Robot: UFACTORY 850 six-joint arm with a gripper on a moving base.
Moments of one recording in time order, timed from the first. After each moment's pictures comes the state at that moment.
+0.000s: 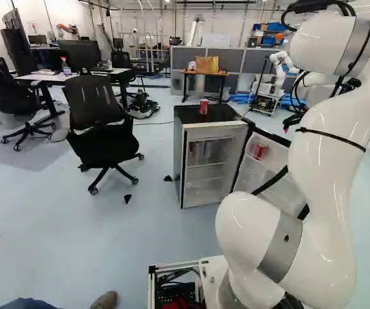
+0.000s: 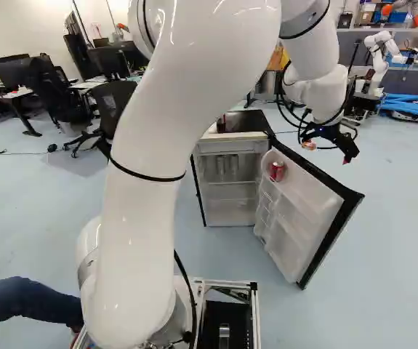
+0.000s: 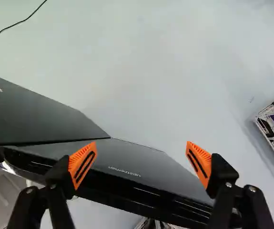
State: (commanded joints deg) arm -47.6 -31.5 -80.9 1.7 -19.4 0.0
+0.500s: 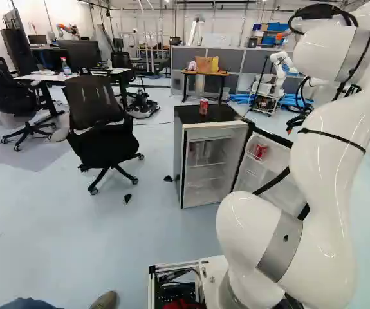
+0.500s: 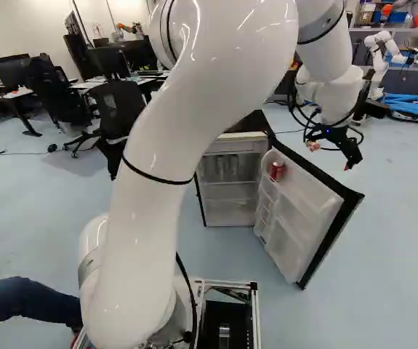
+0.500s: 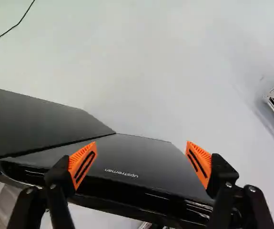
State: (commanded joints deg) arm -49.7 -35.0 -85.8 7.4 -26.1 0.0
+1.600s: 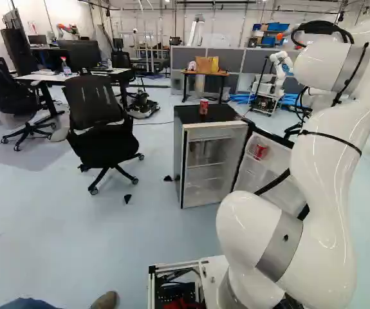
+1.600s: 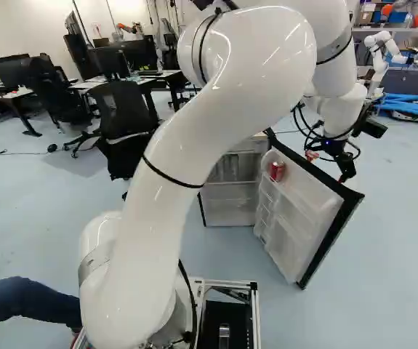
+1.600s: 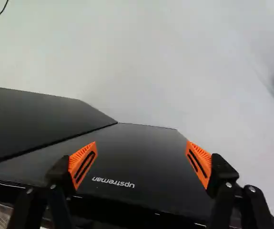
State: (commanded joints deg) arm -50.3 -41.4 -89.0 9.4 -29.1 0.0
